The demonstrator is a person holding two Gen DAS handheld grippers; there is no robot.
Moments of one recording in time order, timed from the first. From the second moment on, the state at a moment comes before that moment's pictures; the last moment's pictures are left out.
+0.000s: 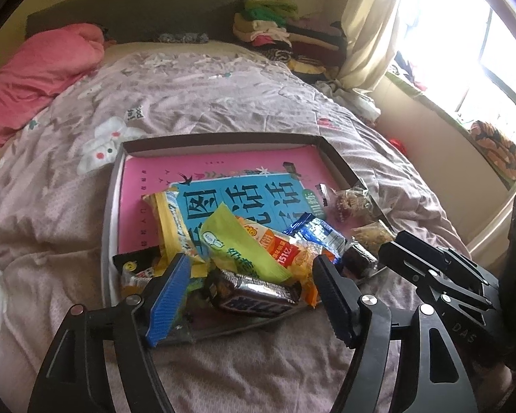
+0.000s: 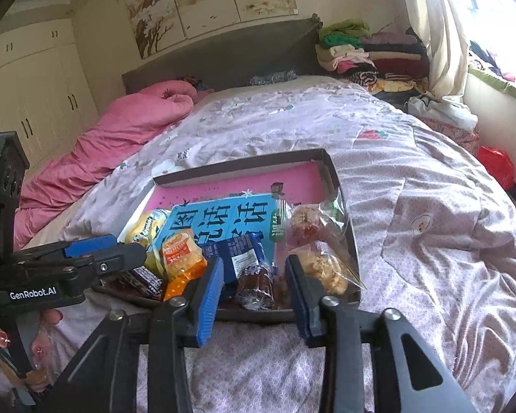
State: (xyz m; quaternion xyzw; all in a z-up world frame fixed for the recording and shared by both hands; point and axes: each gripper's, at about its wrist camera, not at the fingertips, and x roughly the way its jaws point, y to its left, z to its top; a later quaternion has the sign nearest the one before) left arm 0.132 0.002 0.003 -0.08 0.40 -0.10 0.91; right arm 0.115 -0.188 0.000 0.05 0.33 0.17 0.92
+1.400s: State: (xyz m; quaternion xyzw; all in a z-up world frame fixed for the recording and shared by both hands) left arm 0.030 0.011 -0.007 -0.09 0.45 -0.02 0.89; right arm 0.036 -0.179 0.008 0.00 0.36 0.13 0.93
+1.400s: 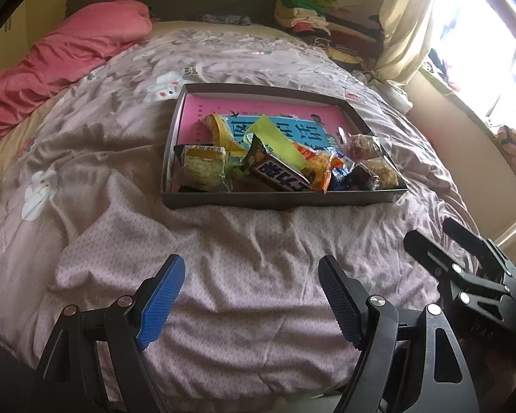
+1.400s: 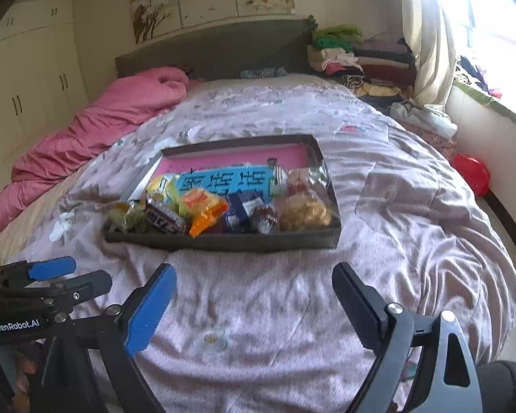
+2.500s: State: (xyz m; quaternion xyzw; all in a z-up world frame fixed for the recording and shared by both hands) left arm 0.021 0.010 -0.001 -0.08 0.44 -0.02 0.90; right arm 0.016 -0.177 0.014 0.00 0.35 0.15 0.92
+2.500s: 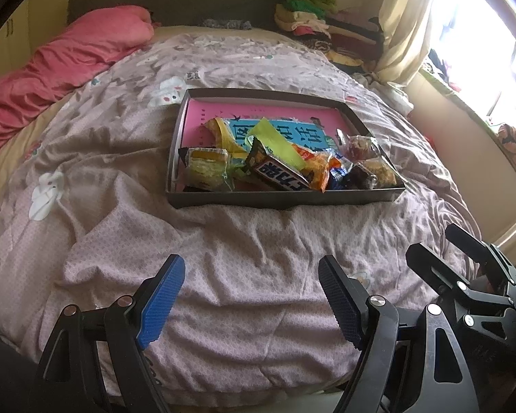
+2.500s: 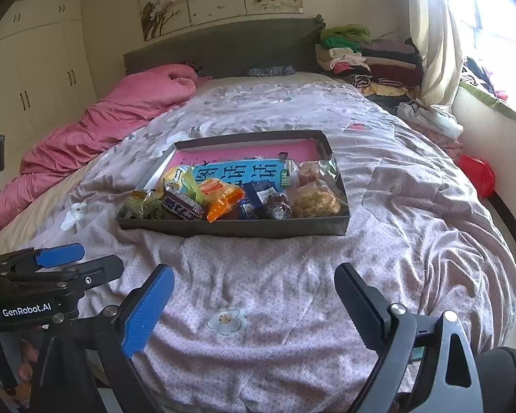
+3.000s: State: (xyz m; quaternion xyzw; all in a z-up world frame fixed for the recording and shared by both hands) left arm 0.021 0.009 -0.001 -0.08 0.44 -0.02 0.90; right arm 0.019 -0.181 0.016 0.01 0.35 0.14 0.93
